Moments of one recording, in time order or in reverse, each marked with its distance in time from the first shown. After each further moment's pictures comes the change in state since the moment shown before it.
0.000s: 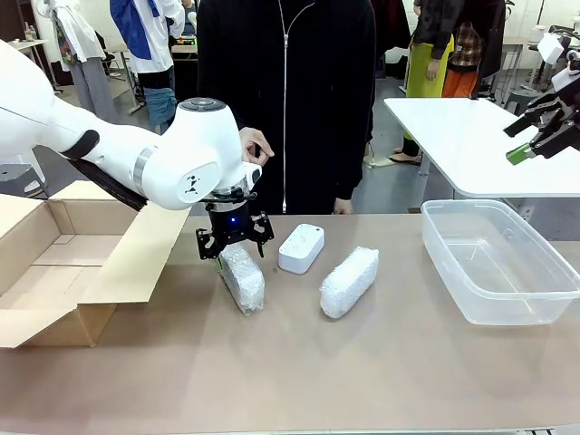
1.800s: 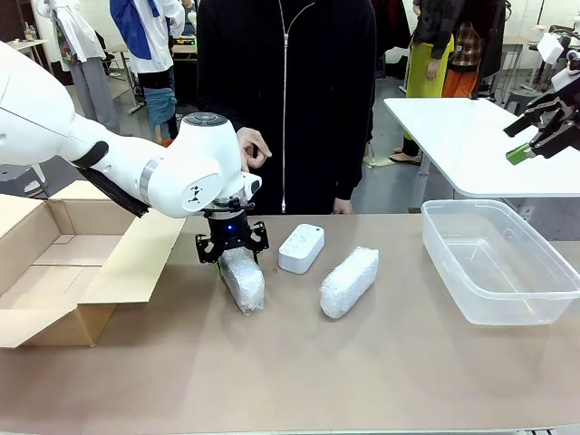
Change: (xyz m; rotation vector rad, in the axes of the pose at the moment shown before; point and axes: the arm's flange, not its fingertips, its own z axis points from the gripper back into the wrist) left arm 0.016 0.006 -0.027 0.026 -0.004 -0.086; right arm 0.000 0.000 0.000 0.000 0.000 0.000
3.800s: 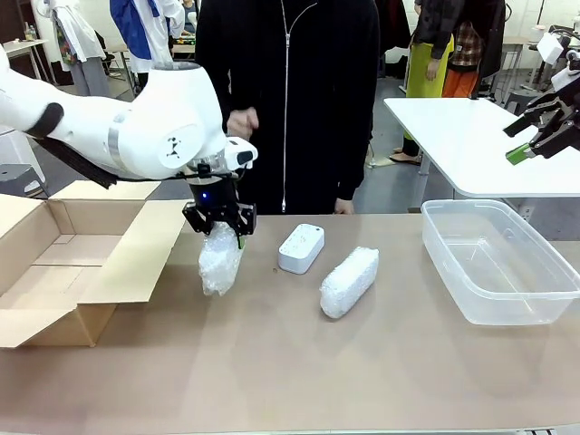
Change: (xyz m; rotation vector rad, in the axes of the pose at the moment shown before) left arm -0.006 0.015 0.093 -0.061 0.008 -0.420; right arm 0.000 0.000 0.000 0.000 0.000 0.000
